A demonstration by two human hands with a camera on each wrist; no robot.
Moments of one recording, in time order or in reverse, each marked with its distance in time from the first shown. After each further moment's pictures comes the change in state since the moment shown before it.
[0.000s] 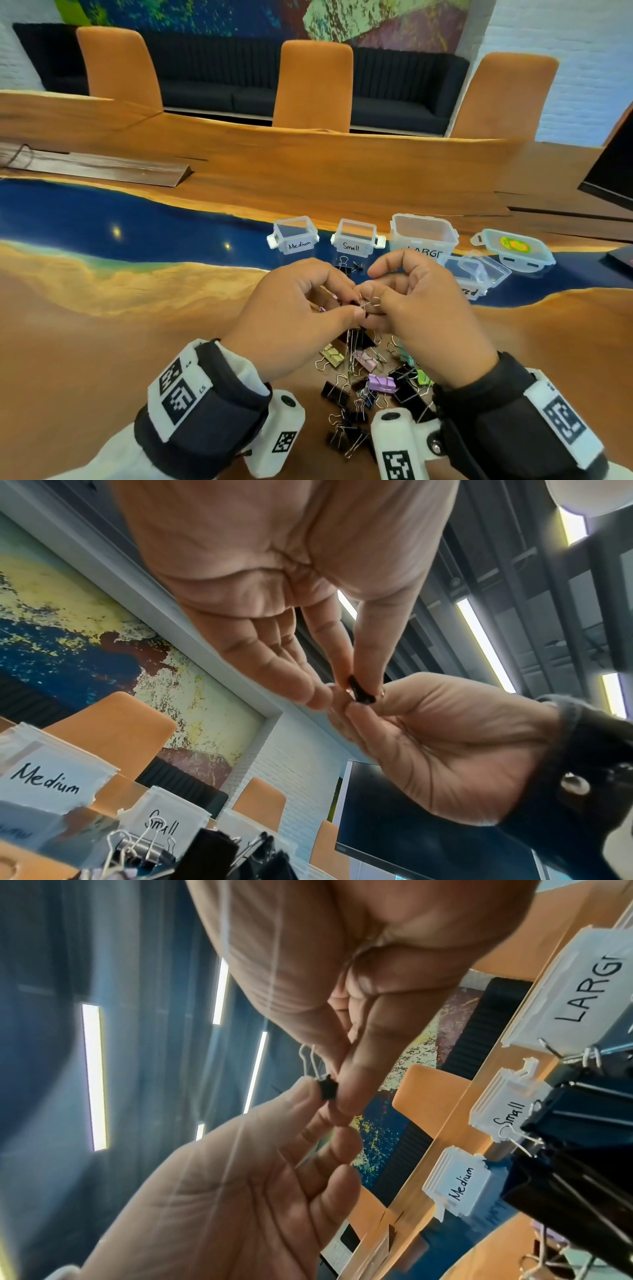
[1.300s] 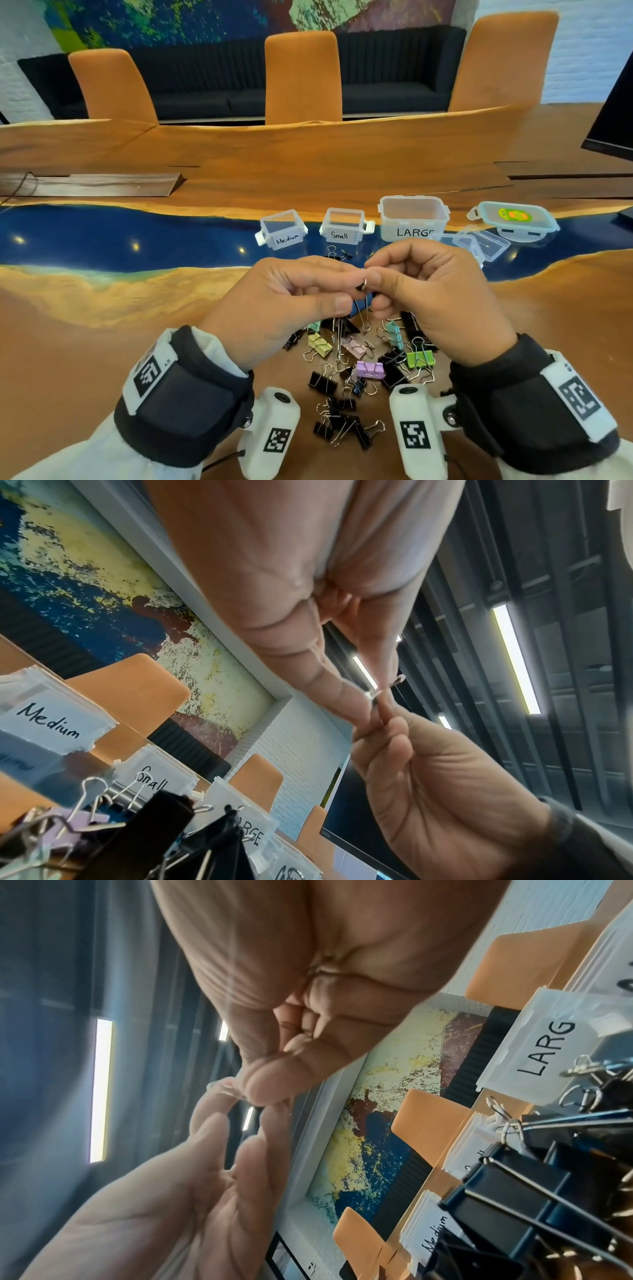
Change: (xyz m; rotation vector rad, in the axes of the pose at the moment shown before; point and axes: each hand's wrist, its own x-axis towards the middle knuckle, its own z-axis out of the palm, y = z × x) left_hand 0.009 0.000 0.013 -0.405 -0.229 0.031; right_hand -0.002 0.018 -0.044 0.193 -0.118 -0.236
